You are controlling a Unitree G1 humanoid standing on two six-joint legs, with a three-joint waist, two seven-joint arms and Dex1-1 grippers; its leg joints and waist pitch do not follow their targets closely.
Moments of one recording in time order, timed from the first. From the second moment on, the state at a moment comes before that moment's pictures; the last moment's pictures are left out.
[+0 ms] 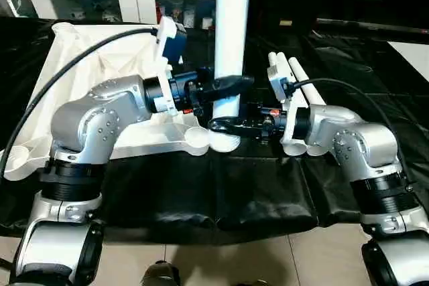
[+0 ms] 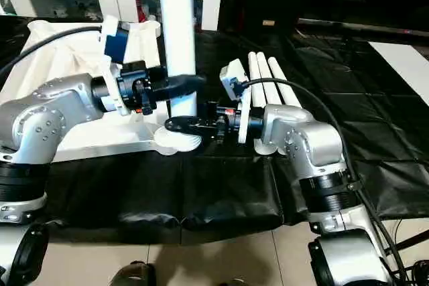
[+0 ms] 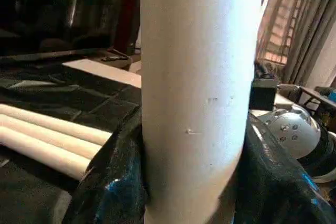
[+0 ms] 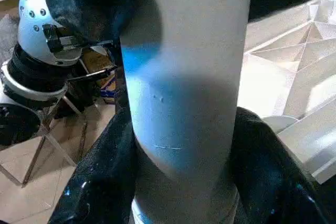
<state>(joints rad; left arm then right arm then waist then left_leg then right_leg) -0.74 0.35 0.00 0.04 -0.64 0.77 -0.93 -0.68 -0.31 0.10 0.15 0.51 0.71 1.10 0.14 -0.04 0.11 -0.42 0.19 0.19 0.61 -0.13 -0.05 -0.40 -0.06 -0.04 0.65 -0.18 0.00</state>
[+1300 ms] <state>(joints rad) -0.83 0.20 0.15 0.17 -0.55 0.66 -0.48 -0.66 -0.20 0.18 0.22 0.23 0.44 0.75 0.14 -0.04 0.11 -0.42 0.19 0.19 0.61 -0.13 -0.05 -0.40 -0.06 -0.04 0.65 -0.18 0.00</state>
